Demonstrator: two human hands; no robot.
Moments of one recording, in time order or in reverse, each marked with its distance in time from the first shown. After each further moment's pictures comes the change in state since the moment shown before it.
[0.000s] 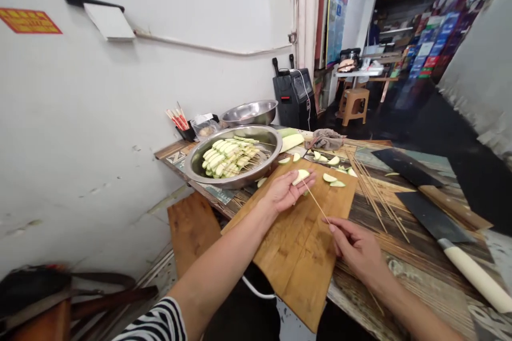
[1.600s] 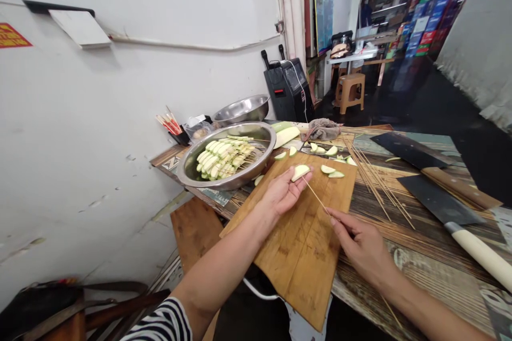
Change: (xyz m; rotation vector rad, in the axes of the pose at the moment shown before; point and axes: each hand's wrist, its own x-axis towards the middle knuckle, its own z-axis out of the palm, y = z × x) left_hand -0.006 -0.007 0.018 -0.038 0.247 -0.005; right_hand -0.001 0.015 0.001 -0.144 0.125 -0.076
